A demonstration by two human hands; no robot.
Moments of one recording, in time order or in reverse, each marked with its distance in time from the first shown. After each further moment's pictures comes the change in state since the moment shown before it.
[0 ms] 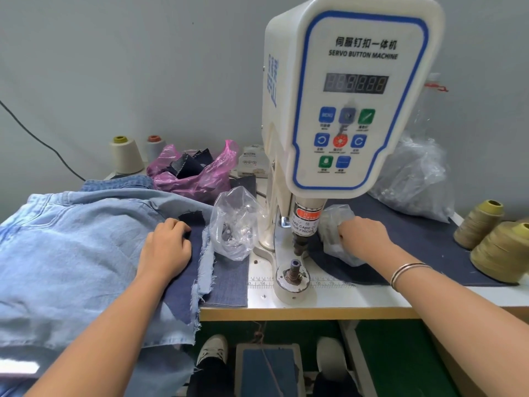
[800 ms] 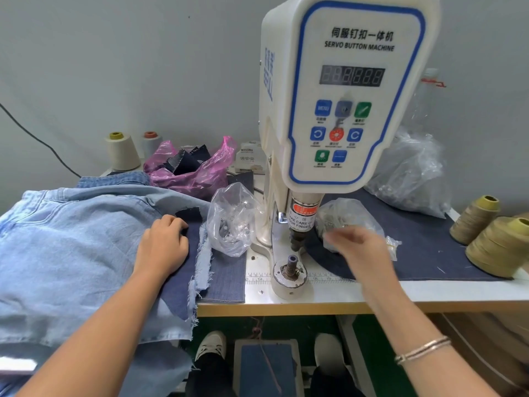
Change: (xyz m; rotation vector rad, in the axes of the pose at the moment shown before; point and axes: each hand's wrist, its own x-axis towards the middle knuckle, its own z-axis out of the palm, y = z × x) left_hand -0.001 -0.001 0.001 0.001 0.004 -0.001; right_hand -0.089 -0.012 0.029 1.602 0.355 -0.098
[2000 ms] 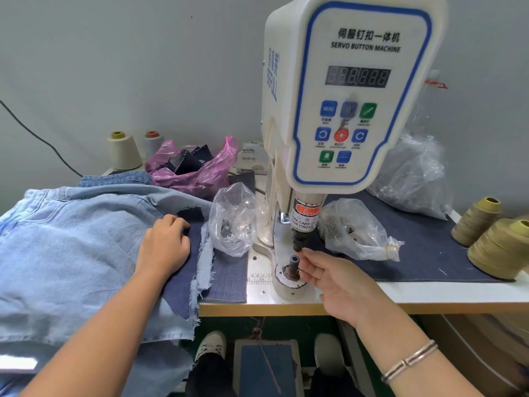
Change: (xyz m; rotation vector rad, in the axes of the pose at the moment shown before) left_hand 0.000 0.000 -0.001 0.000 -0.006 0.004; right_hand -0.022 -0.004 0.032 0.485 -0.292 0.637
